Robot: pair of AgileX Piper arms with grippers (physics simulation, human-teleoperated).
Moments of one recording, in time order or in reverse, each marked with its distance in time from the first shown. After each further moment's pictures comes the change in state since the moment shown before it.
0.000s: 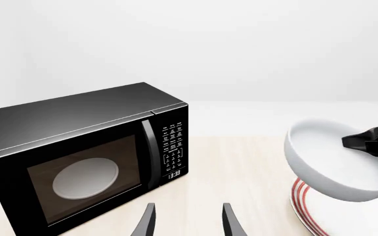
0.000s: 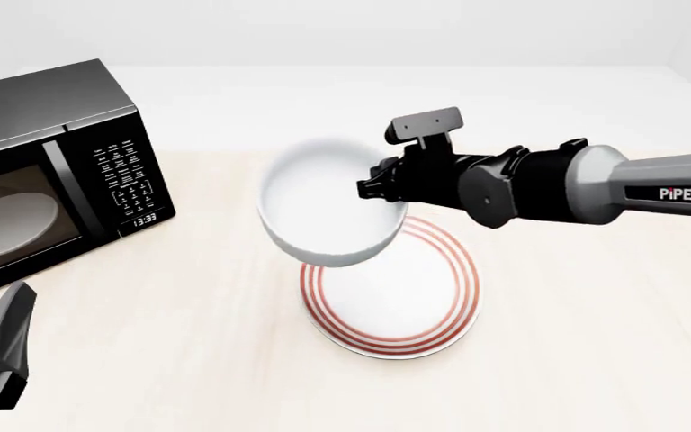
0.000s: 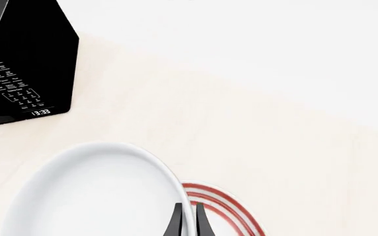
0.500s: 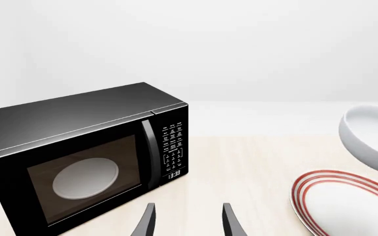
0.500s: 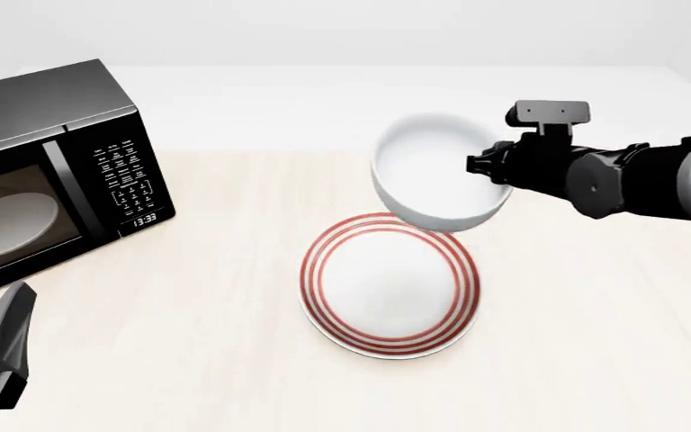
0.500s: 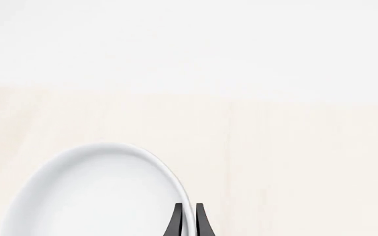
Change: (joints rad) left arm 0.000 0.000 0.000 0.000 0.000; right arm -0.325 -0.105 0.133 -0.052 0.011
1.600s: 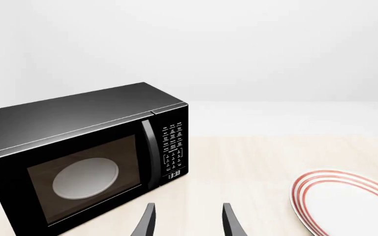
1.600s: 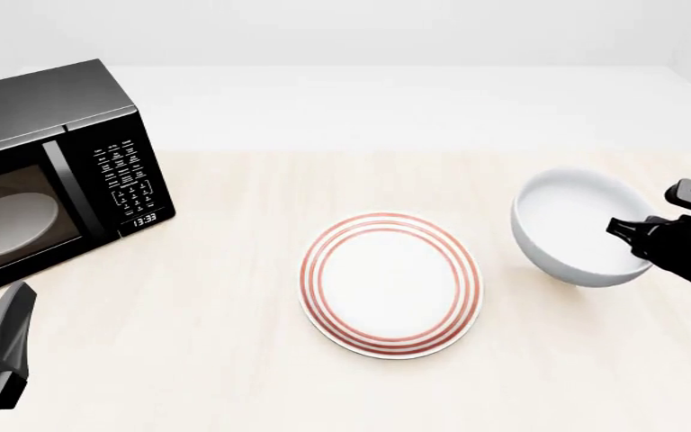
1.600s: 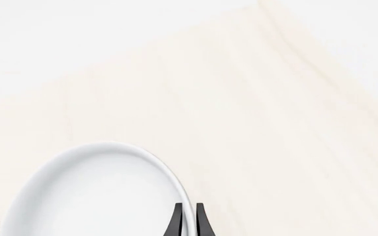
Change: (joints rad) left arm 0.000 0.000 0.000 0.000 0.000; right arm -0.479 -0.058 0.365 -0.228 0.028
